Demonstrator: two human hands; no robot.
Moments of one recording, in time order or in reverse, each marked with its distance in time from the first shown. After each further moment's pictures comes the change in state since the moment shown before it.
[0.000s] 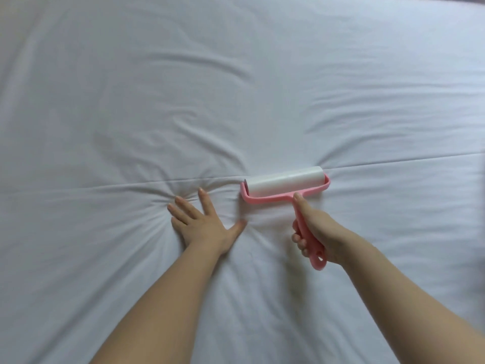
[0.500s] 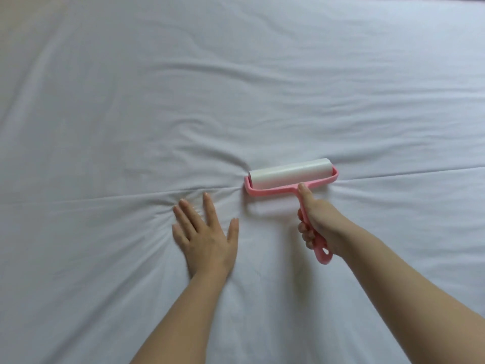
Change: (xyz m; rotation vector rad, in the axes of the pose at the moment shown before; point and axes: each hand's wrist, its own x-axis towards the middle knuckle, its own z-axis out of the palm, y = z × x) left_hand 0.007 -0.008 0.026 -0.156 0.373 0.038; right_hand 0.023 -0.035 0.012 -0.041 0.108 -0.080
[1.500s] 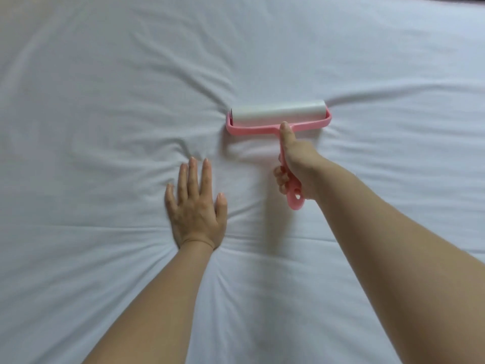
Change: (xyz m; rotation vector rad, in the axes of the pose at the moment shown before) left_hand 0.130 0.049 0.003 0.066 0.371 0.100; right_hand 0.105 -0.159 0.000 -0.057 -0.099 -0.225
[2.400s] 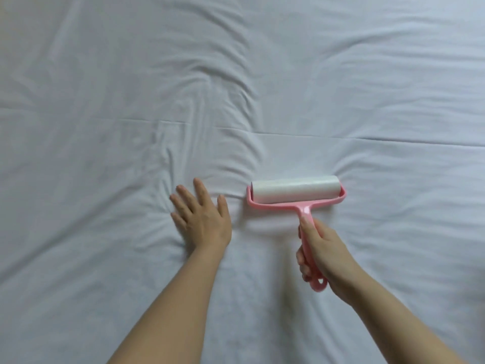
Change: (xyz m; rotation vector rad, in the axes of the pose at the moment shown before) left_hand -0.223 -0.007 -0.066 -0.086 -0.399 -0.431; right_hand -0.247 0.232 -0.013 0.033 -0.104 0.100
